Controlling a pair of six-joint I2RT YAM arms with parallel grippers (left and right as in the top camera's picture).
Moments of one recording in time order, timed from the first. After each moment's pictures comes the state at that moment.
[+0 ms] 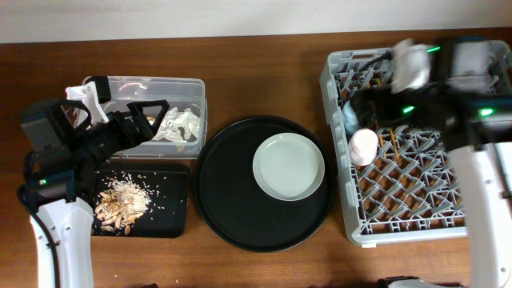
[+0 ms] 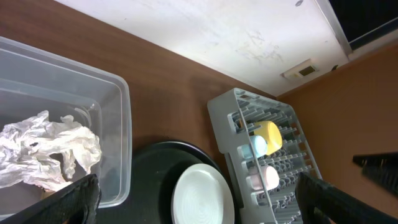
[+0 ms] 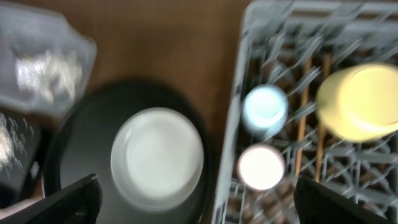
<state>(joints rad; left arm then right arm) 0.29 1.24 1.09 -0.46 0.85 -0.34 0.07 1.45 1.67 -1.18 -0.22 -0.03</state>
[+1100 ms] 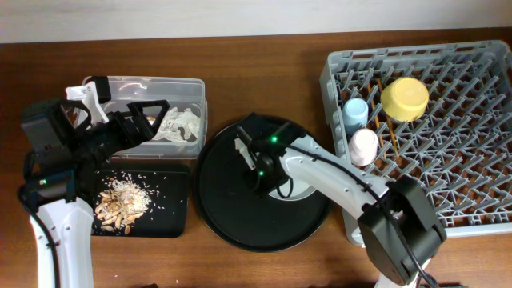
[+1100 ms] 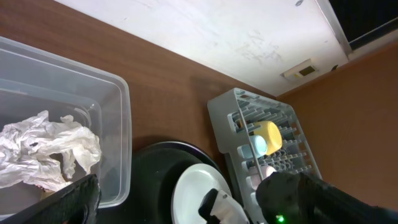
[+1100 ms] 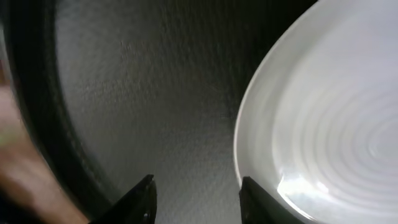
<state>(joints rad) 0.29 1.24 1.09 -0.46 0.85 -0.34 0.70 1.90 1.38 -0.91 -0.20 0.15</state>
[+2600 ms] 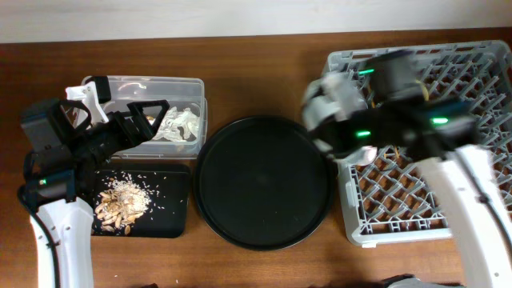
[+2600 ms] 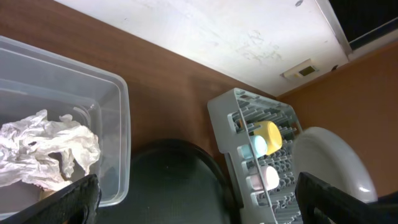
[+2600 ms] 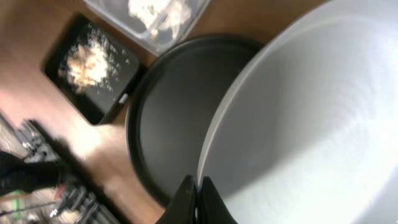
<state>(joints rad) 0.29 1.24 1.09 -0.46 0.85 -0.34 0.17 1.44 1.67 -1.31 -0.53 -0.19</state>
